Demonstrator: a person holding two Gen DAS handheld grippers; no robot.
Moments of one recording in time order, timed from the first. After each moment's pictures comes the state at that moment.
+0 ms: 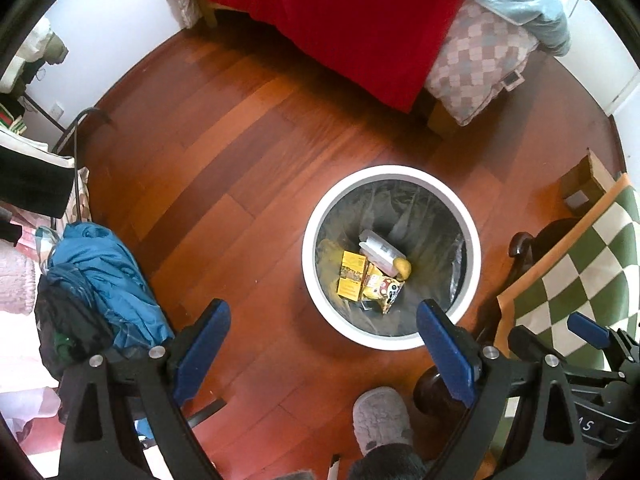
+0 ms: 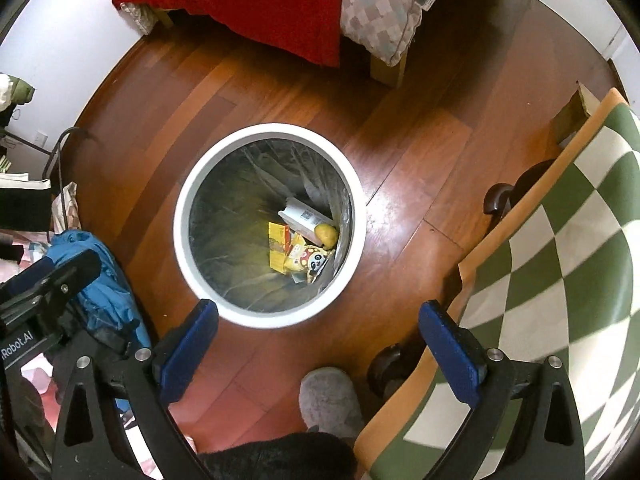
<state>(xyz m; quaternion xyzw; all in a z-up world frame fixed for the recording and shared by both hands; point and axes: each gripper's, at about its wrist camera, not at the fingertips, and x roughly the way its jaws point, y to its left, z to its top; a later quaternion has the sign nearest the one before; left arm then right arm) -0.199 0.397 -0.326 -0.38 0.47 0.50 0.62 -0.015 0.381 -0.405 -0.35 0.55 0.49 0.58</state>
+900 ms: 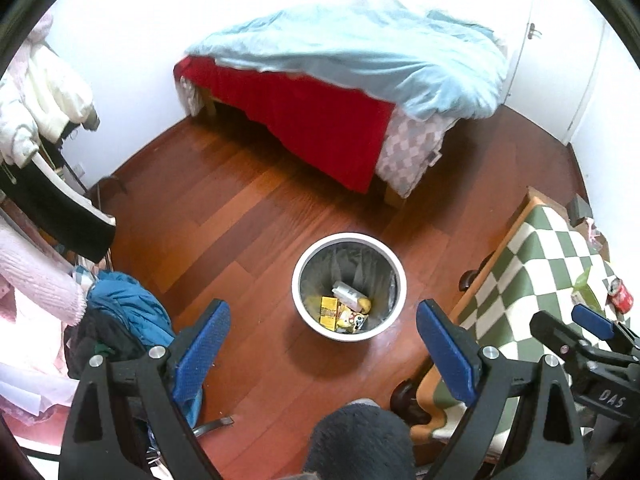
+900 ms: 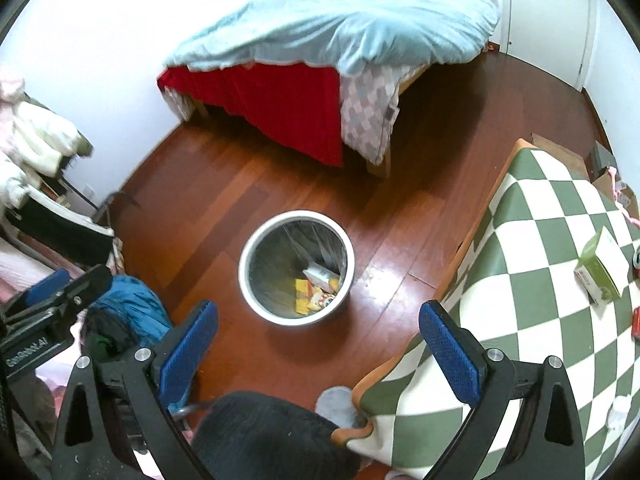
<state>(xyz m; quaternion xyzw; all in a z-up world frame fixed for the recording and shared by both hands) -0.204 0.265 -0.152 -0.28 0.37 0.53 0.71 -0.005 0.229 -0.197 -0.23 0.46 0.56 0.65</state>
